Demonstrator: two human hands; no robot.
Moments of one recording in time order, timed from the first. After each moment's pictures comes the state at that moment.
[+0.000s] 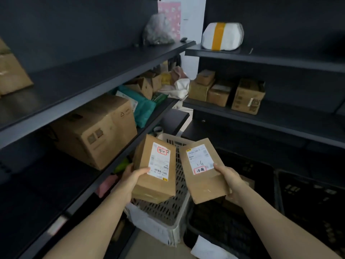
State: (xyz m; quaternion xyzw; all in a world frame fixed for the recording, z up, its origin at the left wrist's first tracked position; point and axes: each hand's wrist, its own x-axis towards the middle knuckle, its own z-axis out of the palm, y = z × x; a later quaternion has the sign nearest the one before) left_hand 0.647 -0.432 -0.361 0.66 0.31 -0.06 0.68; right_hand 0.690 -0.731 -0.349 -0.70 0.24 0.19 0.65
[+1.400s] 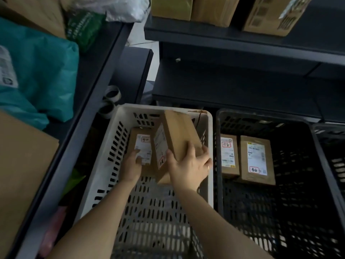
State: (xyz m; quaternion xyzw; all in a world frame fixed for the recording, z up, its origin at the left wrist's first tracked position) left_hand 0.930 -0.416 -0.632 0.90 0.13 -0.18 0.38; right_hand 0.875 -0.559 -0.544 -0.88 0.36 0.01 0.32
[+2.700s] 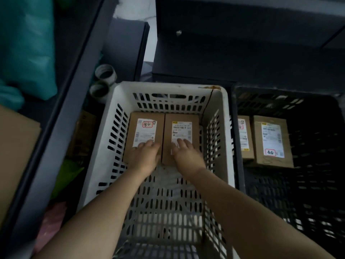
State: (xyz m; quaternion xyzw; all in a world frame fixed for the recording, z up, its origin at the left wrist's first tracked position) left_hand 0.935 -0.421 -0.656 0.96 -0.18 -0.20 0.05; right_hand 0.895 -0.569 -0.650 -0.98 -0.04 0.20 0.03
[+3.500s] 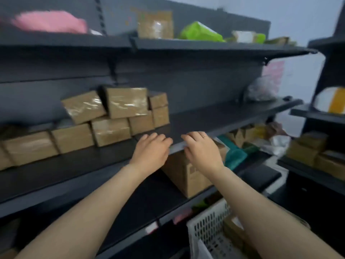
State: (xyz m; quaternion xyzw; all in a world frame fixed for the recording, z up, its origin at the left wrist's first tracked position) left_hand 0.517 -0.299 -0.126 0.93 0.11 0.29 -0.18; right_hand 0.646 -0.424 -0.148 -0.76 -0.52 -0.34 0.21
